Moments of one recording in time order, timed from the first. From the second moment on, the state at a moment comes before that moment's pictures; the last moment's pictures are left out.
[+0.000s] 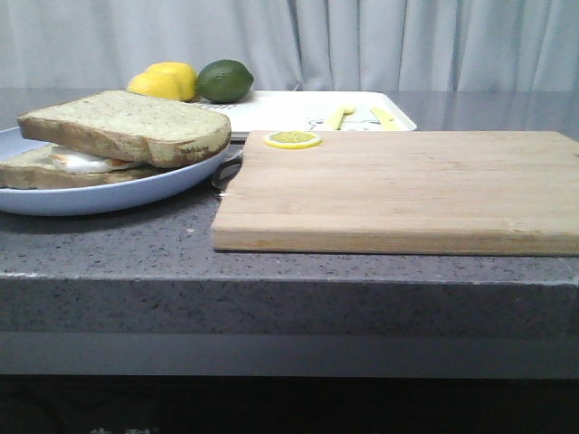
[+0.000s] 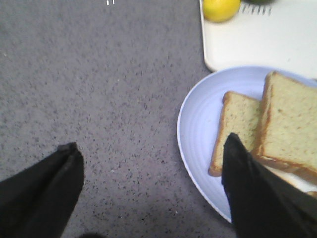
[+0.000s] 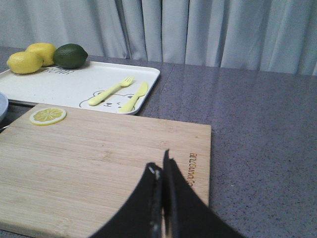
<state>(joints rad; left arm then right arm) -0.05 1.00 -0.88 0.03 0.62 -0.05 0.05 0.24 -0.30 0.38 0.25 -0.35</state>
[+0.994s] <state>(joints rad) -0.05 1.65 -1.26 -0.04 0.78 0.05 0.05 0.24 -0.30 0.38 0.25 -0.35</state>
